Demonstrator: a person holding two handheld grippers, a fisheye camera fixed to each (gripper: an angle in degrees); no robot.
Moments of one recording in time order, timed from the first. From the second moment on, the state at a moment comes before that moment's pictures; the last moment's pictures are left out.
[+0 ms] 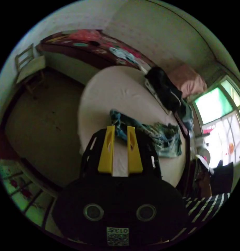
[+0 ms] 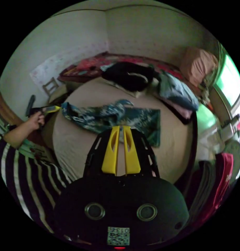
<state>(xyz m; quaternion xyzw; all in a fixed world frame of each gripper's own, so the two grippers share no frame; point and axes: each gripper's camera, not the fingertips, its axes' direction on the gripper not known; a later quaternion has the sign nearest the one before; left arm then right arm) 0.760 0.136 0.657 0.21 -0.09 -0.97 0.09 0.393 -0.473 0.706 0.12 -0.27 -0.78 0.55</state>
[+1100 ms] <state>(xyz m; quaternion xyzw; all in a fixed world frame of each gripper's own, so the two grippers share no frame) 0.787 0.311 0.635 0.31 -0.14 -0.94 0.01 0.122 -0.583 0.770 0.07 -0.24 -0.72 0.65</state>
